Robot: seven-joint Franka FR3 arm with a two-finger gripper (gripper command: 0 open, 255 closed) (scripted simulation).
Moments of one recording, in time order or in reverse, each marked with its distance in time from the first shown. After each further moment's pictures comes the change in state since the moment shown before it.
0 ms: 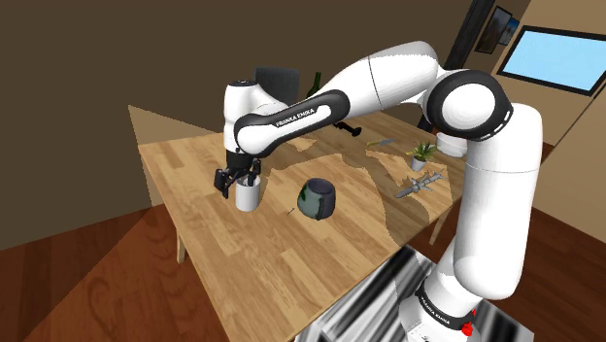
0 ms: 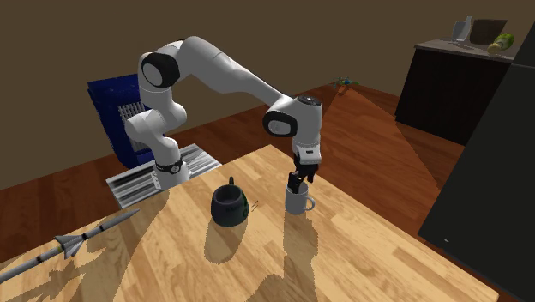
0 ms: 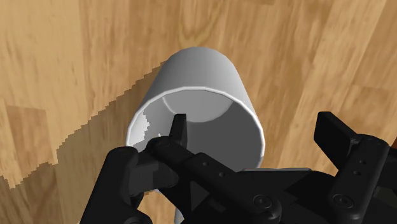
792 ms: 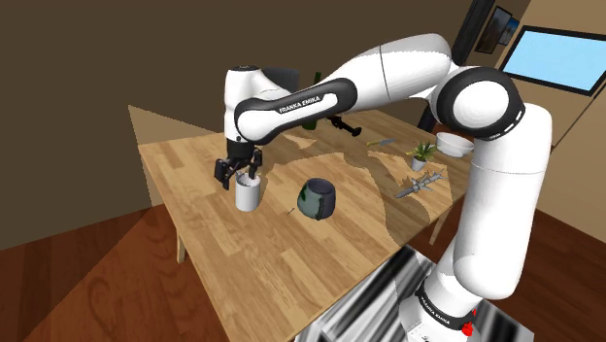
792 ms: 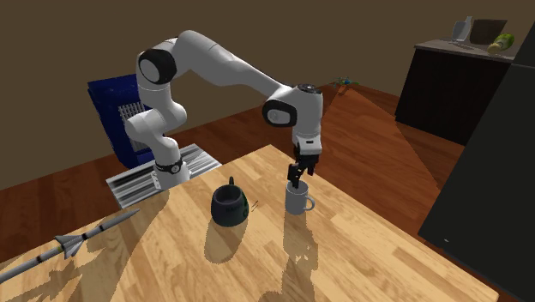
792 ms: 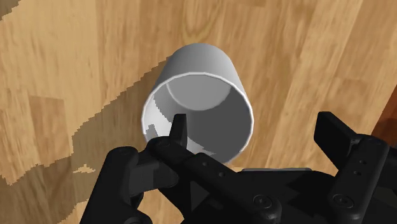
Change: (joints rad) arm -0.006 -0.046 0.009 0.026 0.020 -0.069 -0.014
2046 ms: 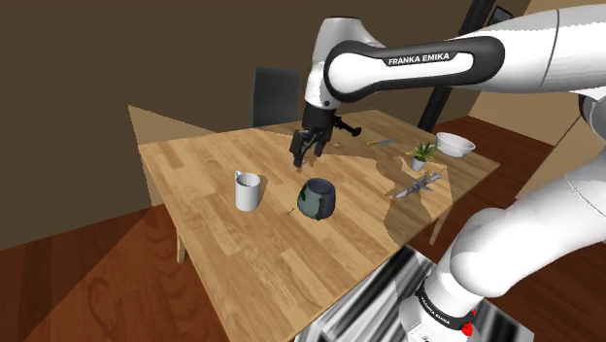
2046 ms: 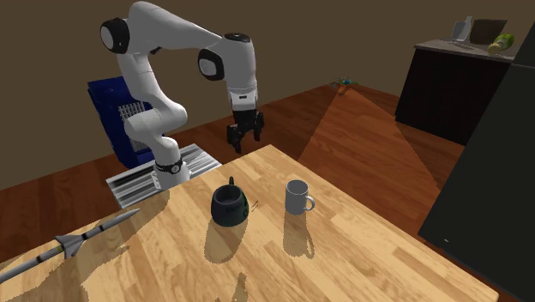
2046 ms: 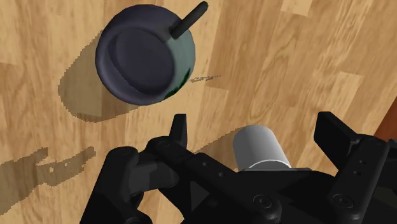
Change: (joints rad) arm -0.083 -0.683 -0.102 -0.450 0.235 -0.198 -0.341
